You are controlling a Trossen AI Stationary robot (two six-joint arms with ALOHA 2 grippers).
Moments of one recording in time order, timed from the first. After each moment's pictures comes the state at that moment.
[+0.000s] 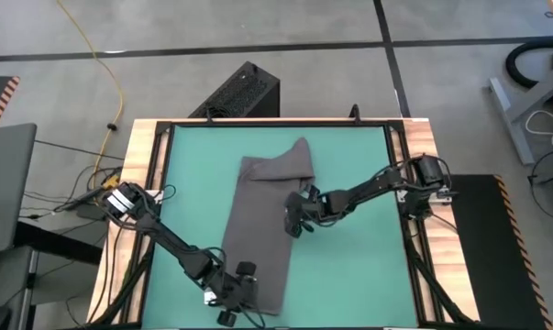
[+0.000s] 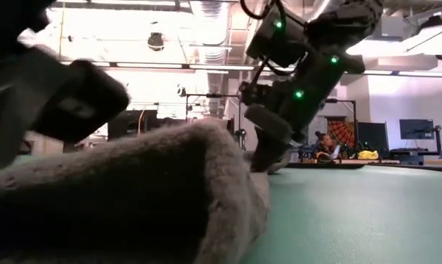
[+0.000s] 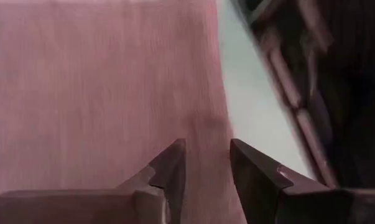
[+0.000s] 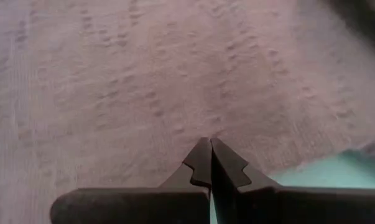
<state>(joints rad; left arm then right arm) -0.67 1.91 1.04 0.07 -0.04 -0.42 0.15 1.84 0.98 -0.12 0.33 0.50</state>
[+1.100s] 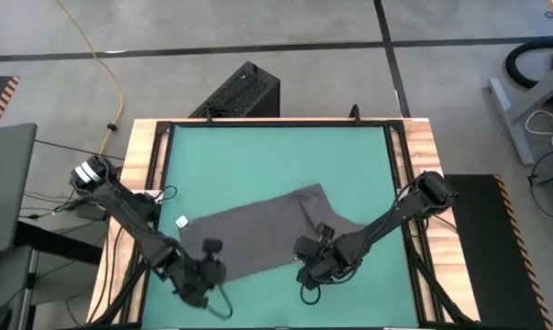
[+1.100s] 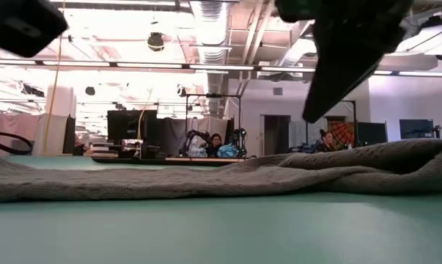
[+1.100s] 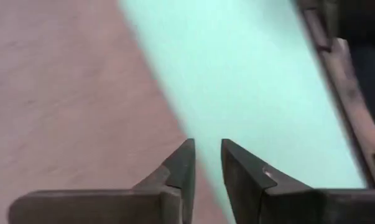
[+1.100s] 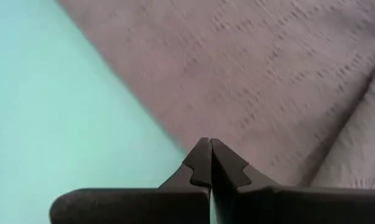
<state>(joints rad) -0.80 1.53 0.94 -0.37 -0.34 -0.51 0.57 1.86 1.36 -0.73 0.45 0.92</state>
